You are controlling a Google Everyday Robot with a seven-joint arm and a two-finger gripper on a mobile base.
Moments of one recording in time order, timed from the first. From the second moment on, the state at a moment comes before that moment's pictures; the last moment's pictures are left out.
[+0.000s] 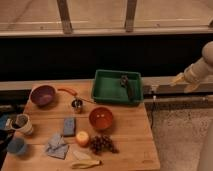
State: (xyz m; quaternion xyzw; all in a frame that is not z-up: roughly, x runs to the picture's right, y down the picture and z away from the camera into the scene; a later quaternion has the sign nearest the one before) arm 0.404 -0.005 0.754 -0.19 0.15 0.82 0.51
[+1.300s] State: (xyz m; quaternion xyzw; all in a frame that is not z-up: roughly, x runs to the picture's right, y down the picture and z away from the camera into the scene) arm 0.395 -0.027 0.745 -0.16 0.10 0.81 0.55
